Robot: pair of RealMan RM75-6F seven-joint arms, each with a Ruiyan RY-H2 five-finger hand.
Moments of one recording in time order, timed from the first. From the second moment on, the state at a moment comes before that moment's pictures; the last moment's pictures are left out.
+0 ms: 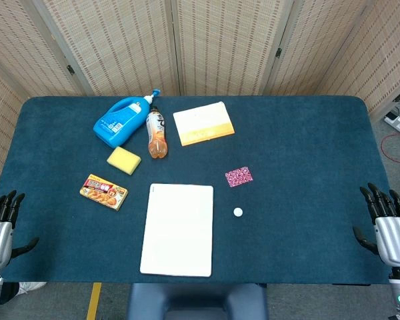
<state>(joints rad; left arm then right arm) -0.10 -1.16 -0.08 -1.65 1.39 1.49 0.20 0.05 -1.10 0.06 -1.63 -1.48 1.51 -0.09</state>
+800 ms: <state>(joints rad) -0.10 -1.16 -0.08 -1.65 1.40 1.49 0.20 0.08 -1.10 0.07 -1.64 -1.50 1.47 -0.10</state>
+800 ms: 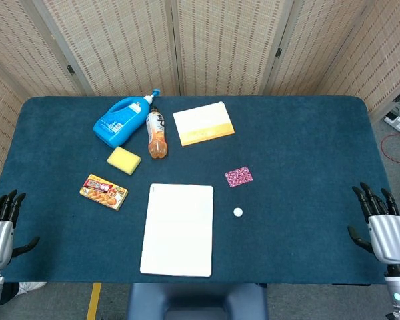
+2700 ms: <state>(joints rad) -0.04 -1.12 -0.07 -1.65 1.39 1.52 0.14 0.96 -1.68 0.19 -1.05 -0.77 0.64 -0.57</state>
